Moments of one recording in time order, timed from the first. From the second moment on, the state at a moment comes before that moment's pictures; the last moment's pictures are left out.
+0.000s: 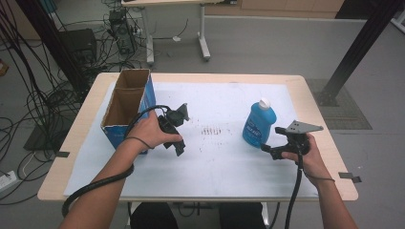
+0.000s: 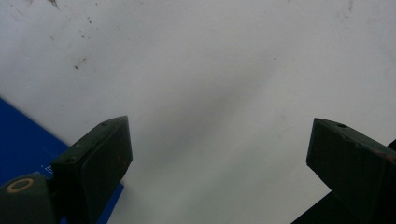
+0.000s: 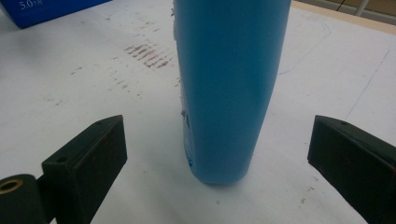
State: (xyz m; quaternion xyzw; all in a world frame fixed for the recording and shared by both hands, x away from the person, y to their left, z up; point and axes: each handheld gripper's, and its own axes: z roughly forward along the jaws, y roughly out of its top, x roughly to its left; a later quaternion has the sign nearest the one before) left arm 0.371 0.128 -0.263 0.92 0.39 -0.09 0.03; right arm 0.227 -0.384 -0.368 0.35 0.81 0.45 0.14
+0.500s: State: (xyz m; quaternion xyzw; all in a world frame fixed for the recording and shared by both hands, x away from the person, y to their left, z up) left arm 0.372 0.129 -0.264 0.92 0.39 -0.09 0.02; right arm 0.228 -0.382 -0.367 0.35 0.81 0.45 0.14
